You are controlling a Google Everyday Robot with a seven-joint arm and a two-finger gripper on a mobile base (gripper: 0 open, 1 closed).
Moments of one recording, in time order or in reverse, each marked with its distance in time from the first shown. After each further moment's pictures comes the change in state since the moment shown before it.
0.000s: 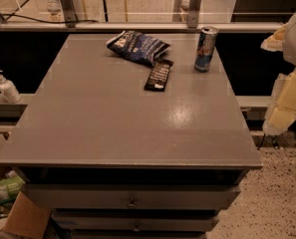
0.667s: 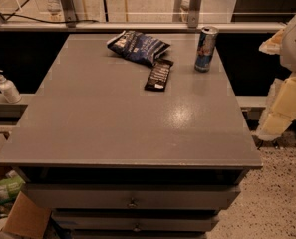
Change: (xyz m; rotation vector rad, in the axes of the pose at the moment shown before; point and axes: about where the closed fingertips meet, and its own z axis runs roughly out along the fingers) arm -0.010 0.011 0.001 0.014 -0.025 0.019
